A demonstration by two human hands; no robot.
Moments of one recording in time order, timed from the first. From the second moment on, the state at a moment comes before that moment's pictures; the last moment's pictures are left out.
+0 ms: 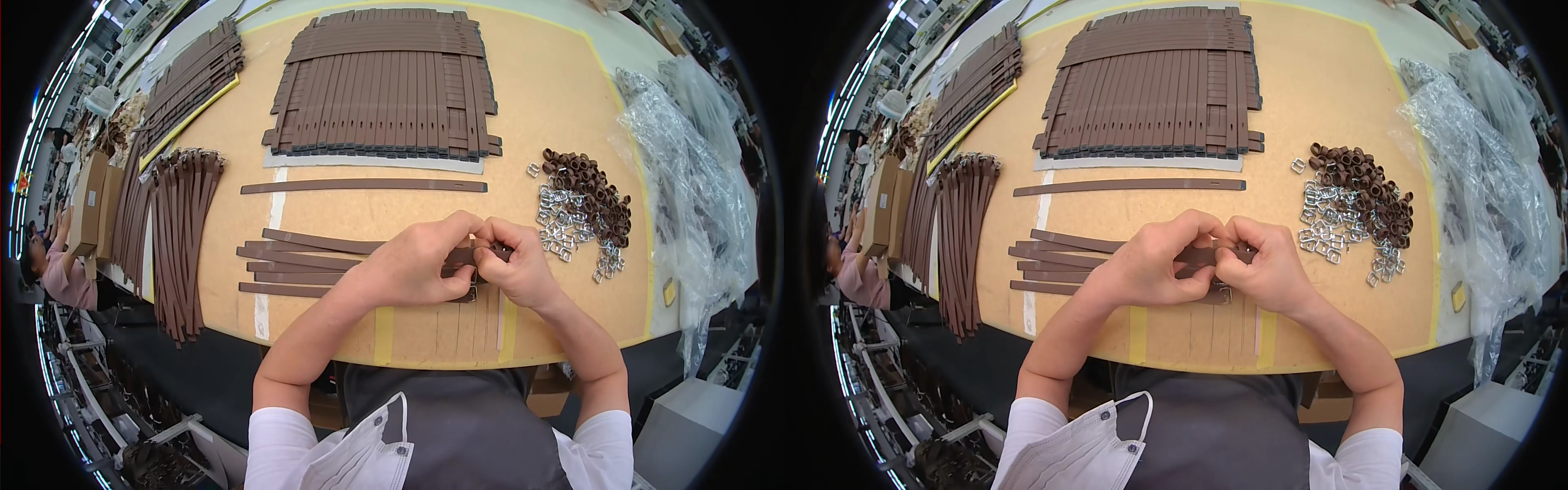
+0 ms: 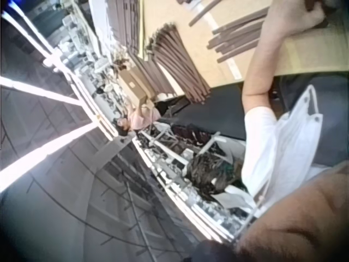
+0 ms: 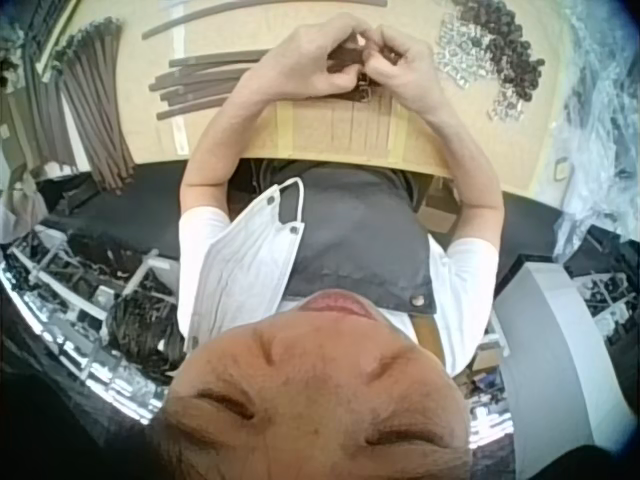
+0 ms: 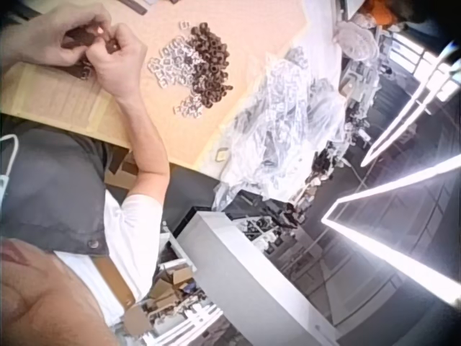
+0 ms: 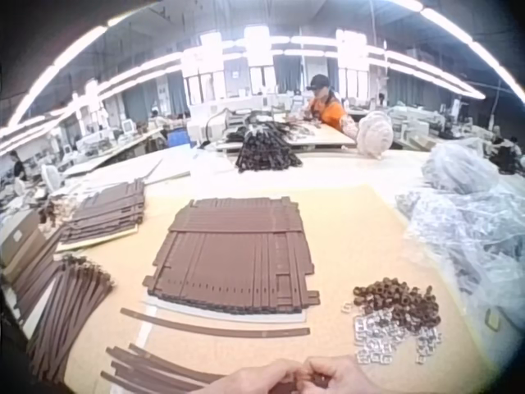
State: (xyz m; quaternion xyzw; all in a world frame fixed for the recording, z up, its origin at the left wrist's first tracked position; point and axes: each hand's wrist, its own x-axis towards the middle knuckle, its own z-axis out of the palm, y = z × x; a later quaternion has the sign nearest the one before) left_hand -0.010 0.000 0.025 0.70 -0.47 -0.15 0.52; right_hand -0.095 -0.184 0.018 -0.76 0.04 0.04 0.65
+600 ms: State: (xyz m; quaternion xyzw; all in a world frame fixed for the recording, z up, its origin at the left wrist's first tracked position) left_hand -0.004 0.007 0.037 0.69 -0.44 -0.22 0.53; right_hand -0.090 -0.199 0.018 -0.64 0.02 0.18 0.74
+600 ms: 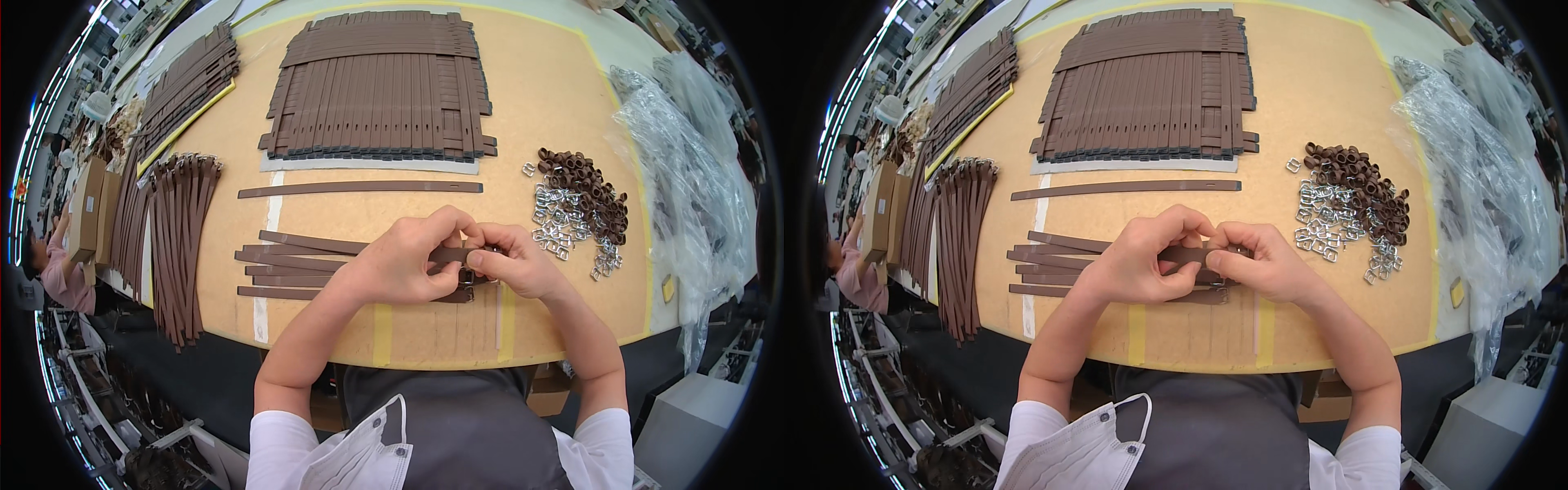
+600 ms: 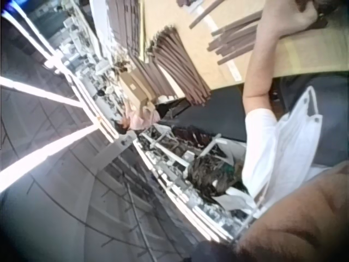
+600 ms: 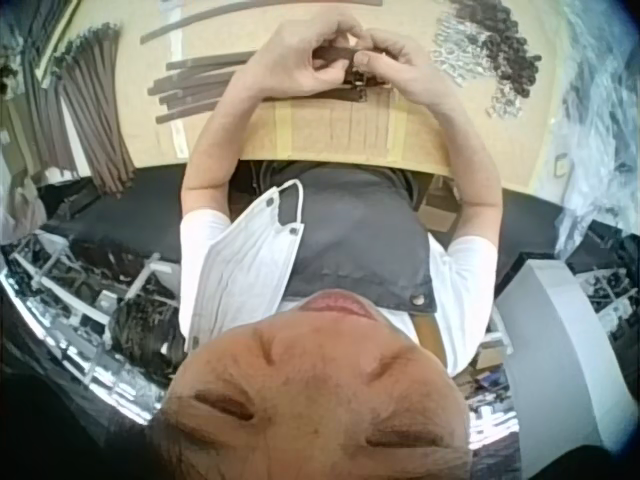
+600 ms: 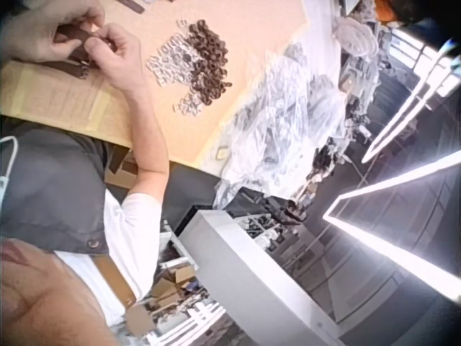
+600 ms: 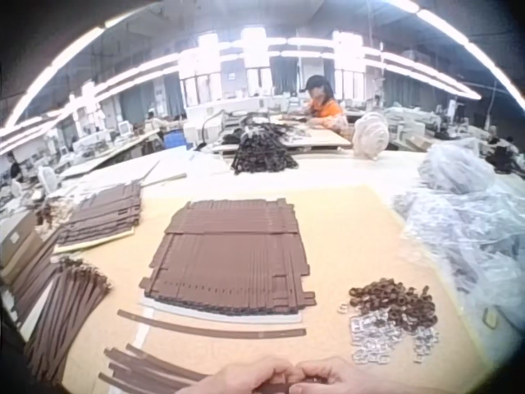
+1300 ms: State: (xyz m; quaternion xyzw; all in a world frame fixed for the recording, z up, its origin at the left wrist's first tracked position) left_hand 0.031 0.010 0.007 0.80 -0.45 -0.19 0.34; right_hand -0.049 -0.294 -0.003 -0.96 0.07 -0.21 0.19
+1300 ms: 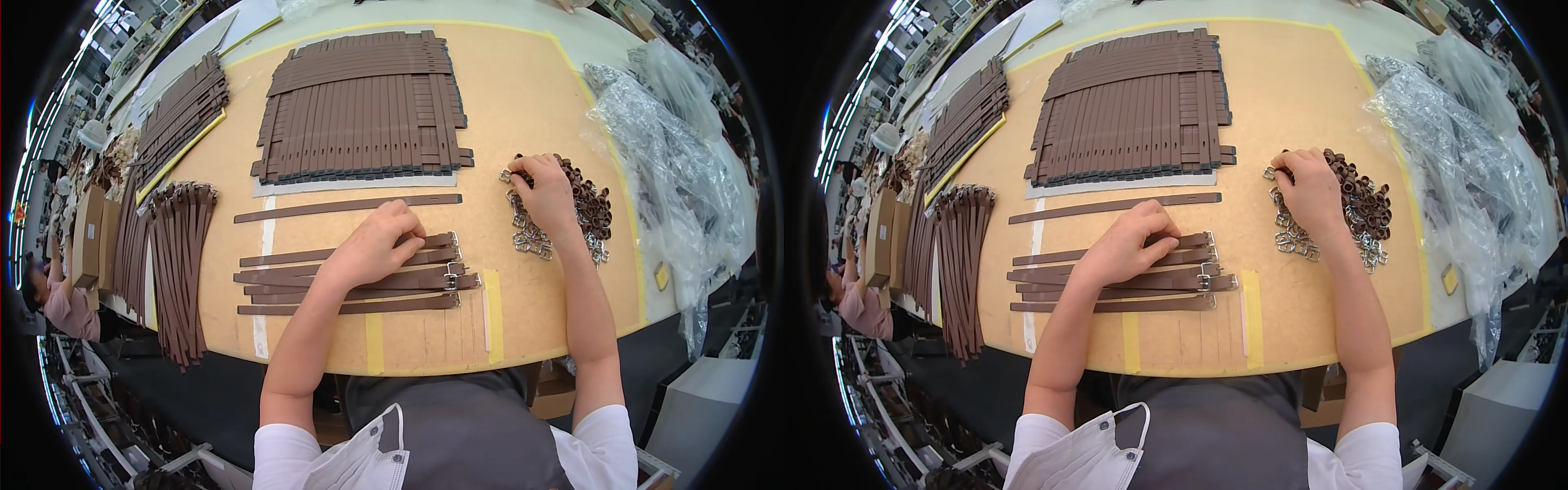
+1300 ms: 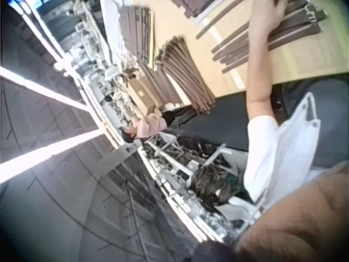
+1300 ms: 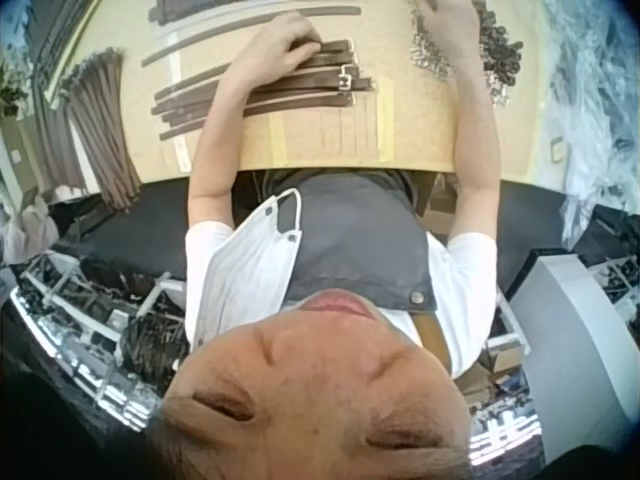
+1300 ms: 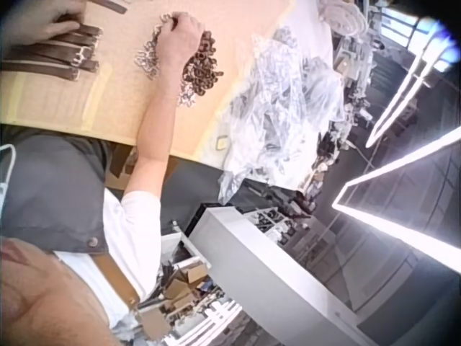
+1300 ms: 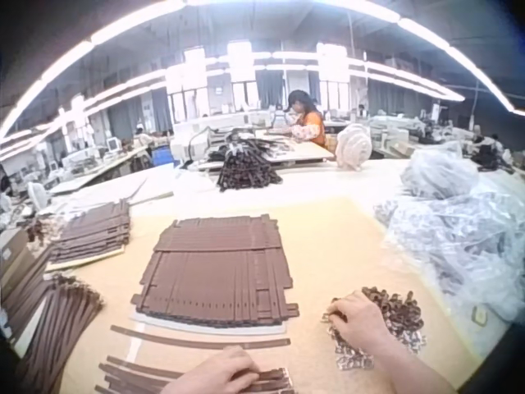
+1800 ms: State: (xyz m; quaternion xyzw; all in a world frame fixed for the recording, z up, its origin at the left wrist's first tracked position) left_hand 0.046 0.002 -0.015 0.83 -0.43 -0.11 0.34; right_hand -0.061 -0.255 0.020 -0.92 -0.02 -0.08 0.39
